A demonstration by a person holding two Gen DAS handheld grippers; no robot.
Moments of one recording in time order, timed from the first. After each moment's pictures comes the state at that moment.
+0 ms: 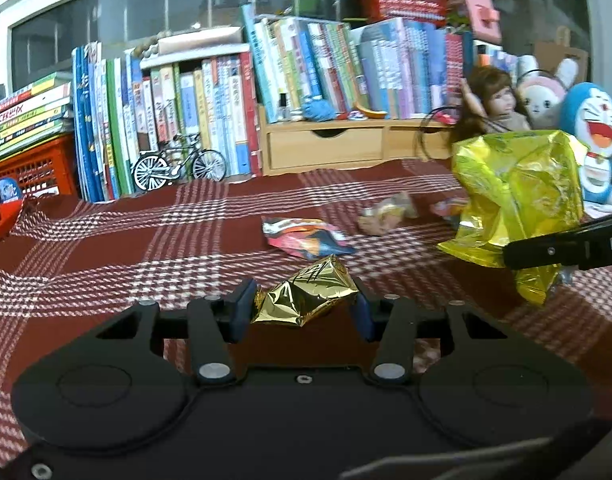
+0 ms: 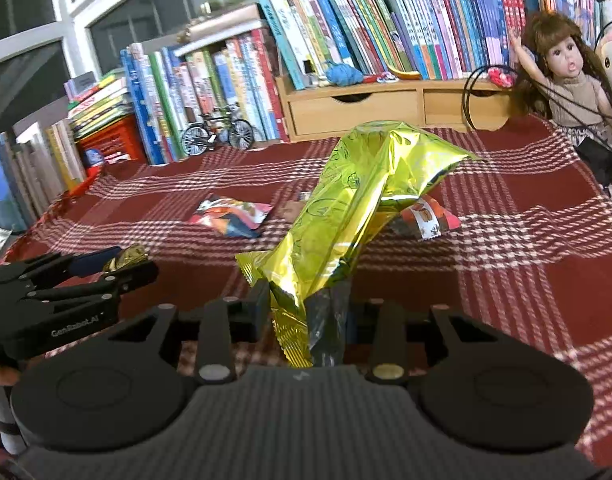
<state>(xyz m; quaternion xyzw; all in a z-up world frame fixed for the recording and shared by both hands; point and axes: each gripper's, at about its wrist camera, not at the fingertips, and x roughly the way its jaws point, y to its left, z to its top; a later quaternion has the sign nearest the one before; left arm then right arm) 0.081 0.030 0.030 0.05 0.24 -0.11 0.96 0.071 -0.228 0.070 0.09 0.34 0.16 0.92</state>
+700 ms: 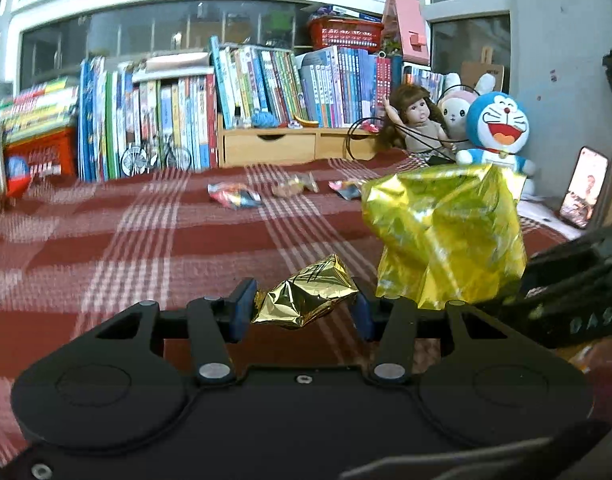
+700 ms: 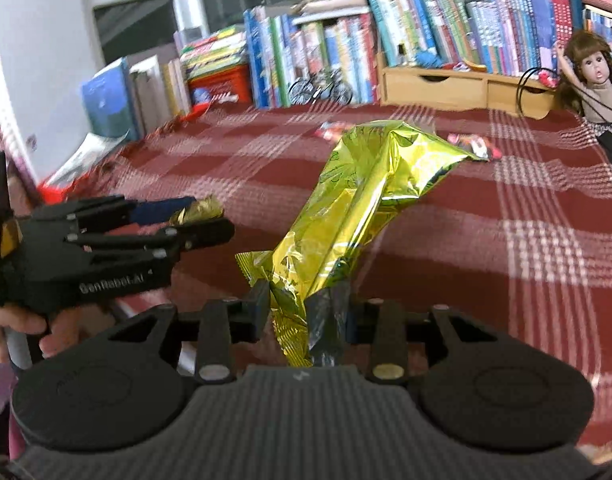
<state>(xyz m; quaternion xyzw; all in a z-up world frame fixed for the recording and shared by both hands) -0.121 0.014 0.033 0.01 0.22 -0.15 0.96 -0.100 -0.229 0.076 0.03 0.34 0.27 0.90</state>
